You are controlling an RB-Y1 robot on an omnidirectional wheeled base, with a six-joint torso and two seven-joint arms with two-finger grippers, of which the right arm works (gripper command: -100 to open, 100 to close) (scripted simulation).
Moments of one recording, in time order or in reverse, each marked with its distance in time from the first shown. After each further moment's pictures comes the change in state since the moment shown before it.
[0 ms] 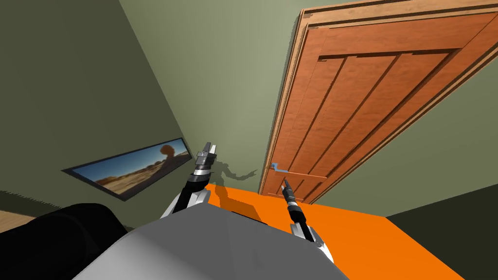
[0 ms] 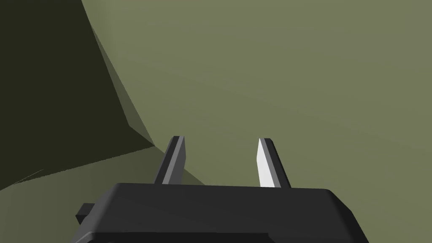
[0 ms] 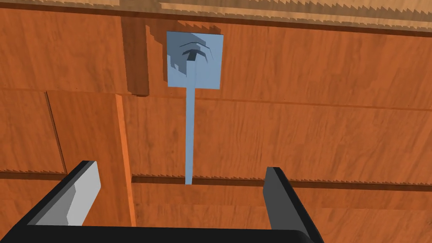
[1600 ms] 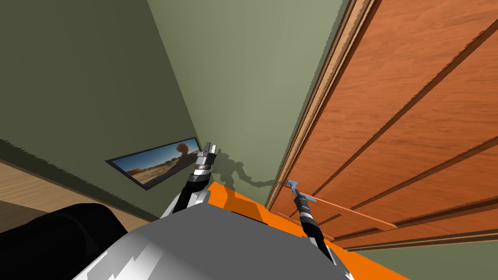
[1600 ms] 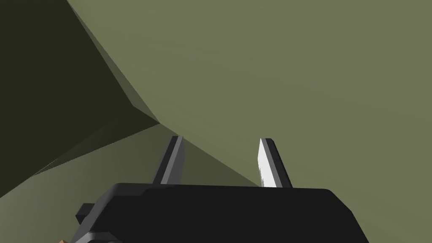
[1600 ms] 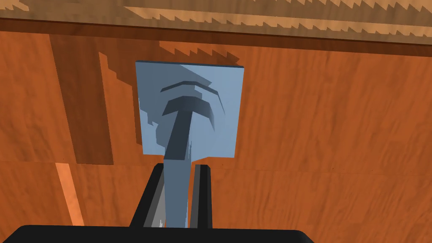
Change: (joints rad) arm 0.101 -0.066 -0.054 -0.044 -0.153 0.003 0.037
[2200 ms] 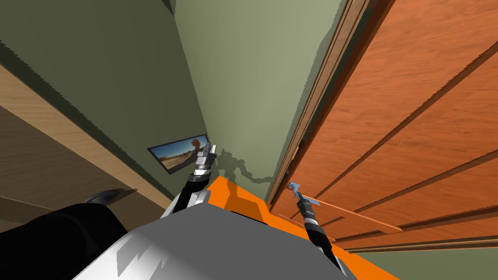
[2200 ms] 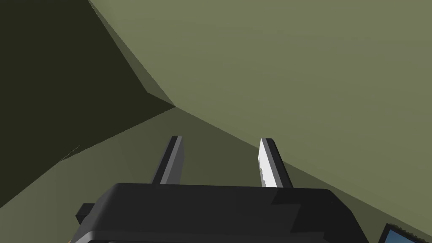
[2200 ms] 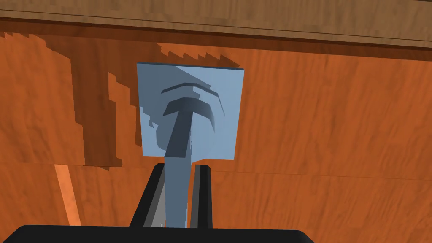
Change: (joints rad) arm 0.039 -0.044 0.032 0.002 0.011 -0.053 -0.052
